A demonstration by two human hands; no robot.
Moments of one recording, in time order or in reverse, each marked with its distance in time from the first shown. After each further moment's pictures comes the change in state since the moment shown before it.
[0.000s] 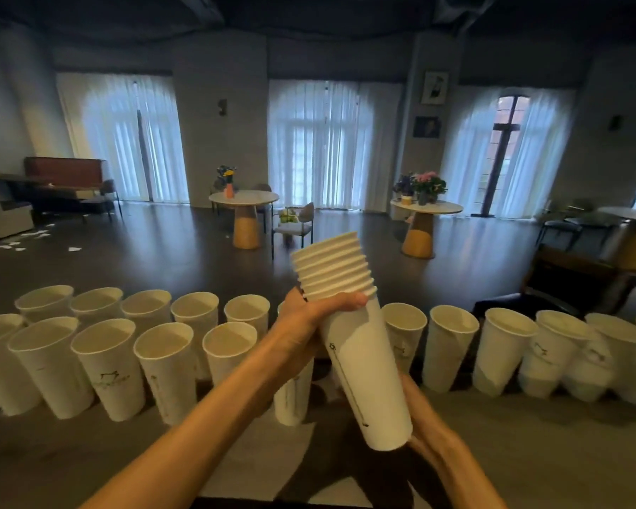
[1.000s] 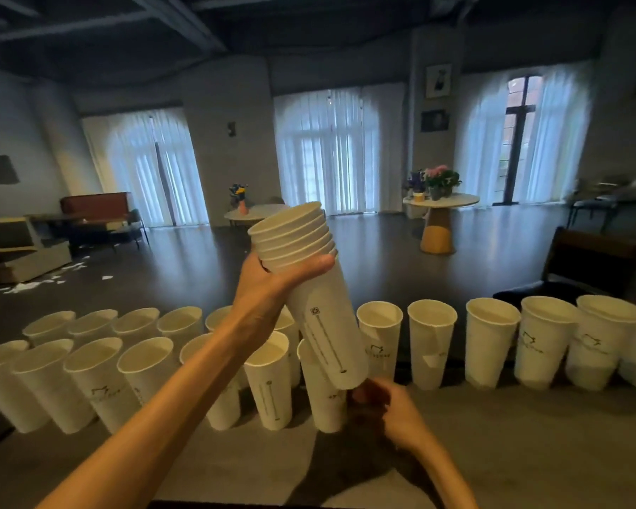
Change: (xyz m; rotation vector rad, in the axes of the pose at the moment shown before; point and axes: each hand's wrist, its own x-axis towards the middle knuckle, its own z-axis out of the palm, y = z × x) left_hand 0.004 0.035 0.048 0.255 0.186 0.262; right_hand 0.003 0.023 -0.048 -0.526 0.113 -0.154
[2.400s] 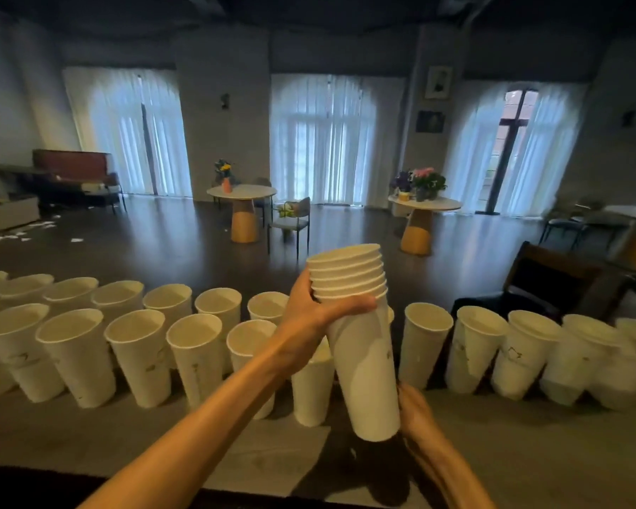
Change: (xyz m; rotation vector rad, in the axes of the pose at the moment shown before) left_hand -0.025 -0.047 0.127 -0.087 -0.148 -0.112; right_hand -0.046 -0.001 -0.116 0.289 0.118 0.116
